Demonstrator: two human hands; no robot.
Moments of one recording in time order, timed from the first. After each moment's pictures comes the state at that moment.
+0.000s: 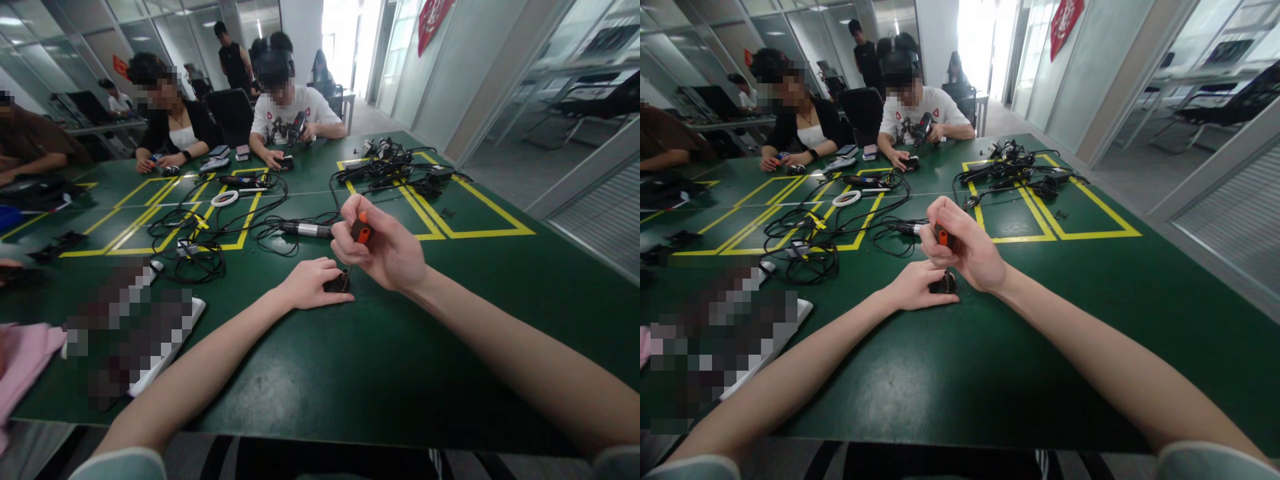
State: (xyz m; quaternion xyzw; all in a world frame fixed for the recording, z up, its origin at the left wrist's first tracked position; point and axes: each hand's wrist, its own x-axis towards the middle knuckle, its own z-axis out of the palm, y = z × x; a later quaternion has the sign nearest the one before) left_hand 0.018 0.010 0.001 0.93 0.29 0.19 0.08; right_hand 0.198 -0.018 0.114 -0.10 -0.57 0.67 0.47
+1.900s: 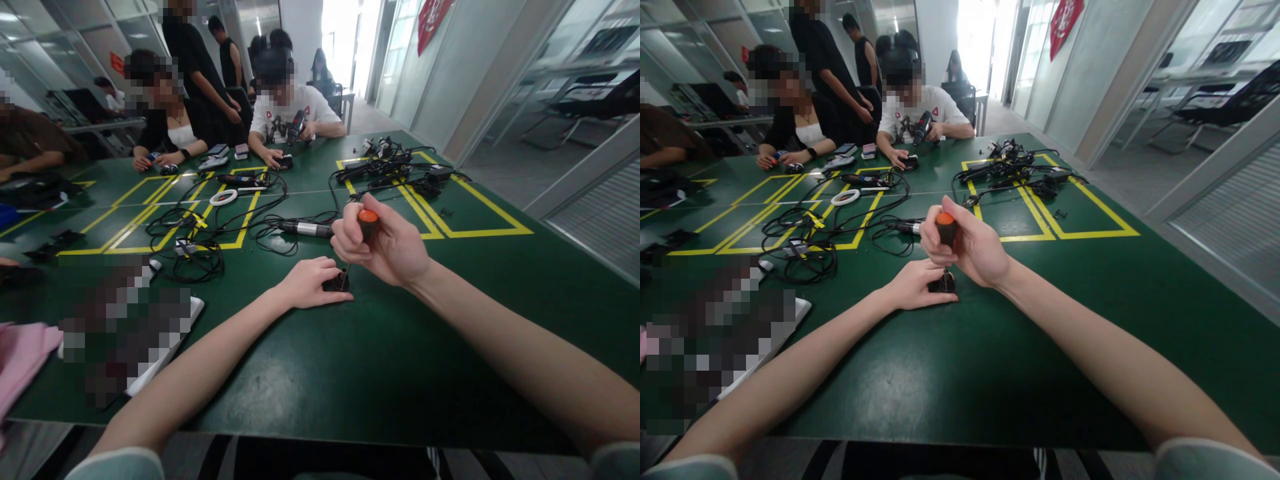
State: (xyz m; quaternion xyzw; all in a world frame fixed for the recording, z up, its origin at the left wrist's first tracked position) left_hand 0.018 0.011 0.001 0.94 0.29 0.19 0.08; right_hand 0.200 -0.014 0.119 -0.08 -0.56 0.70 0.43
